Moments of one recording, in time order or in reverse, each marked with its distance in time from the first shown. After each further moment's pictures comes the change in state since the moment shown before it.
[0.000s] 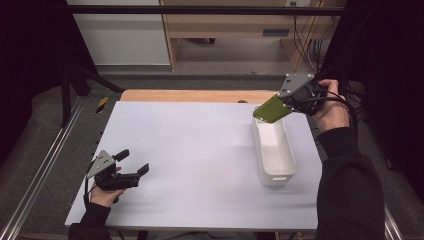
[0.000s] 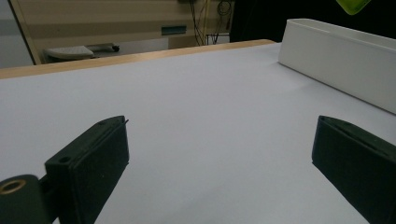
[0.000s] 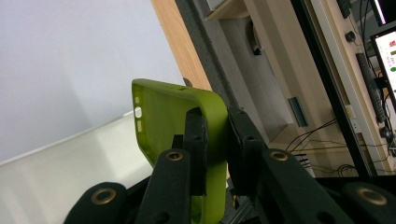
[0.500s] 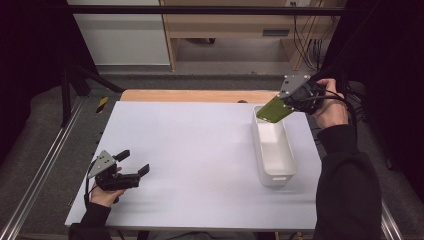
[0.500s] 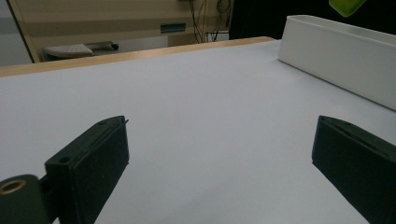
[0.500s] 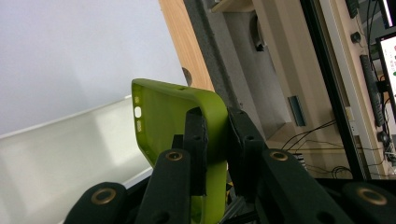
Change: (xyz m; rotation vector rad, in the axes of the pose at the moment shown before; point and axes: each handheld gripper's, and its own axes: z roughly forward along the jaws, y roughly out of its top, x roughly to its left) left arm 0.000 -0.001 0.001 0.006 -0.002 0.001; right arm -0.005 -0.008 0.015 0.026 0.007 -0.057
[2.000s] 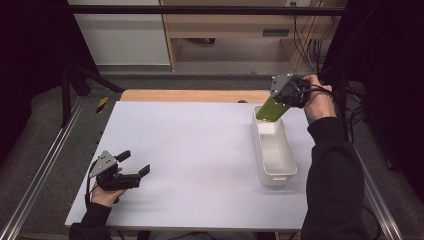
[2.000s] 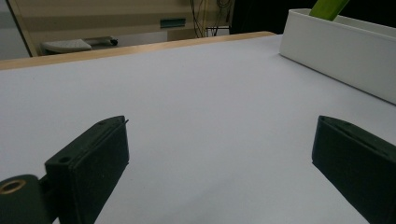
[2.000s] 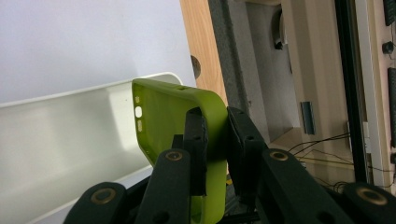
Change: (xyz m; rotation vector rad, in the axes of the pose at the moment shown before) left arm 0.001 -0.003 0.003 0.018 -0.002 -0.002; right arm -0.012 0.001 0.054 0.057 0.076 -0.126
